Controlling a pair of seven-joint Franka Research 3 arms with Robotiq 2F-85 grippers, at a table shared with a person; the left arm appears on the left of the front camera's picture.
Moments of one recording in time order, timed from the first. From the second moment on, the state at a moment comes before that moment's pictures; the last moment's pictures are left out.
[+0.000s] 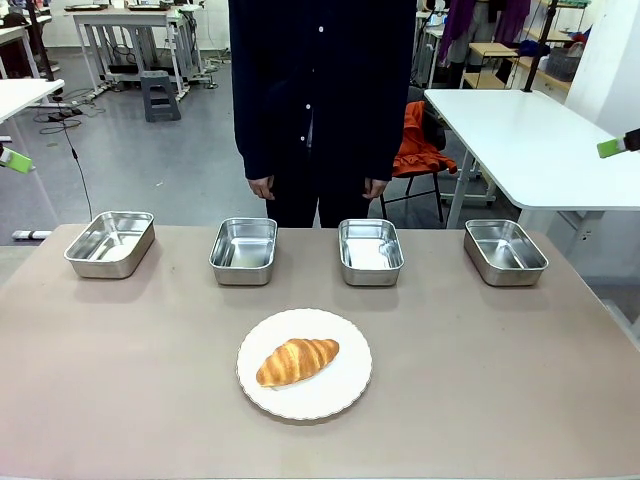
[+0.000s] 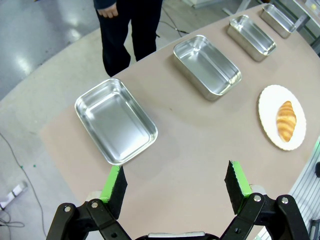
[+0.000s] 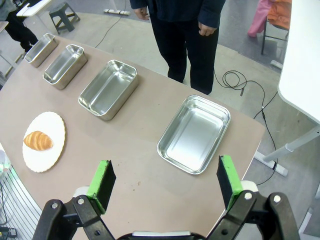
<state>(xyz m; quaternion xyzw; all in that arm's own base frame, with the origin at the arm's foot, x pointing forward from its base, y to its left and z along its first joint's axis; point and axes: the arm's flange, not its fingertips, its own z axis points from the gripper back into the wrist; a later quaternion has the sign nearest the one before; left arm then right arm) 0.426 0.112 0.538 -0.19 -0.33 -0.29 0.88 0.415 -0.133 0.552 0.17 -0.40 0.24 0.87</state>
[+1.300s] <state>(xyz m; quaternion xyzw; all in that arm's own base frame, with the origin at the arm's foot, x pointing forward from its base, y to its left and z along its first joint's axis) 0.426 0.112 0.538 -0.19 -0.33 -0.29 0.88 0.415 -0.133 0.552 0.17 -0.40 0.24 0.87</state>
